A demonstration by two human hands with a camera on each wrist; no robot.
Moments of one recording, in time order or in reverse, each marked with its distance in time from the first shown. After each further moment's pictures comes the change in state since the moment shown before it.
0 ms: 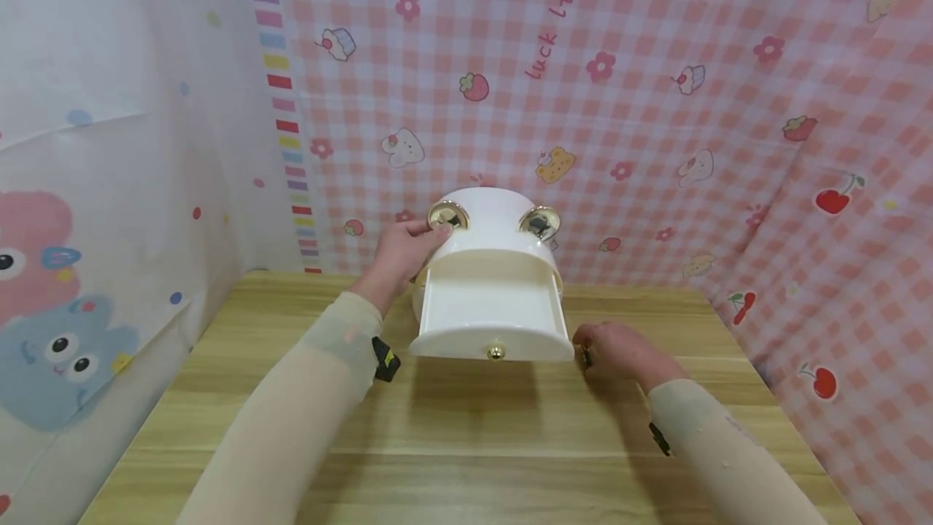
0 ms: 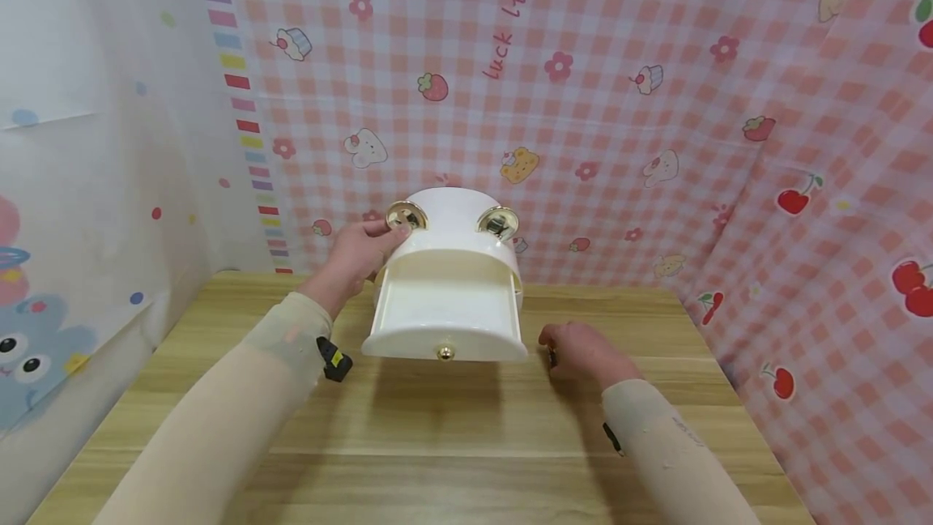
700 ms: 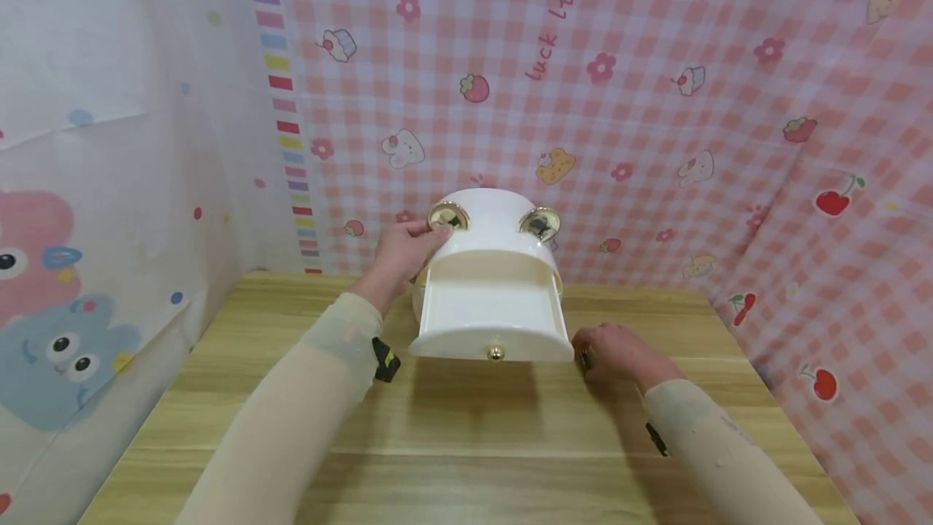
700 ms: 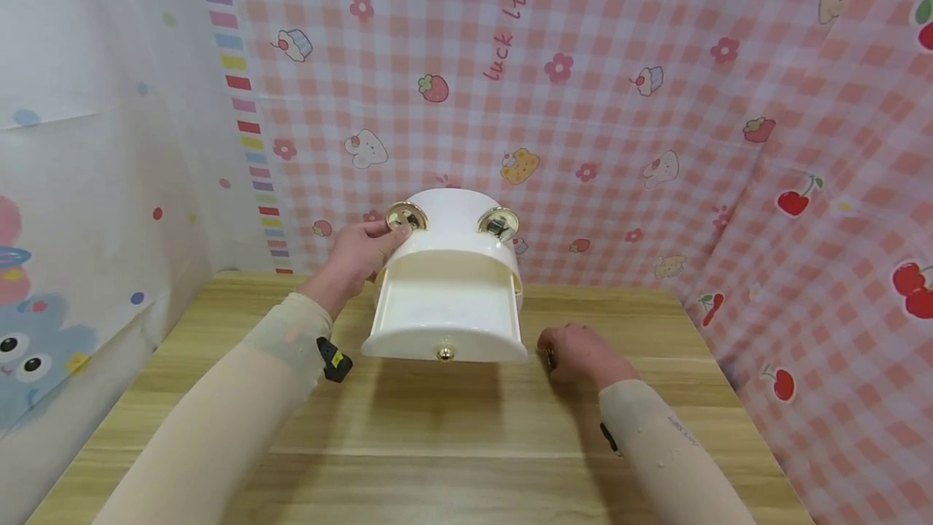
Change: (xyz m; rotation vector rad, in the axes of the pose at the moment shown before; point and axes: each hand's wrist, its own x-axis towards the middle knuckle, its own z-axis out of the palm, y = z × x) left_hand -0.002 0.000 -0.001 0.022 -0.002 0.015; right_hand 0.000 -0.001 0.000 -0.025 -0.027 -0.029
